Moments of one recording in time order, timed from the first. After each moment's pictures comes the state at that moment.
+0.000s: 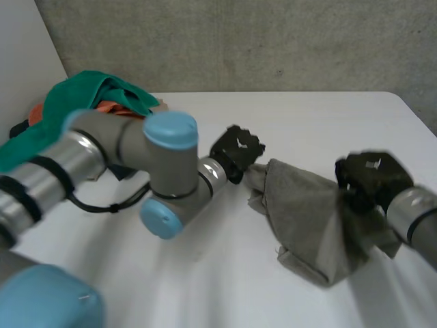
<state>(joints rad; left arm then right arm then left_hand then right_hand) 4.01 -2.55 -0.69 3.04 -1.40 3.68 1.77 -1.42 1.78 -0.02 1.38 2.78 1.14 1.19 1.19 1.20 0.98 1.10 1.17 1.18 1.19 0.98</state>
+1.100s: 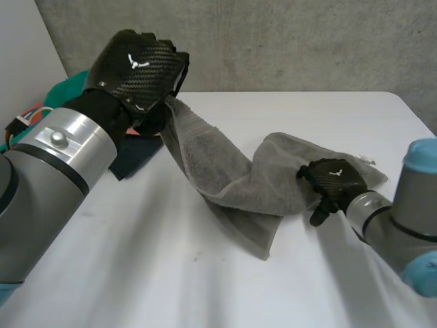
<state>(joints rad) 4.13 -1.60 -1.47 3.20 -1.48 3.60 1.87 -1.12 1.66 -0.16 1.39 2.82 1.14 1.19 1.19 1.20 0.98 0.39 0.38 0.39 0.39 0.23</state>
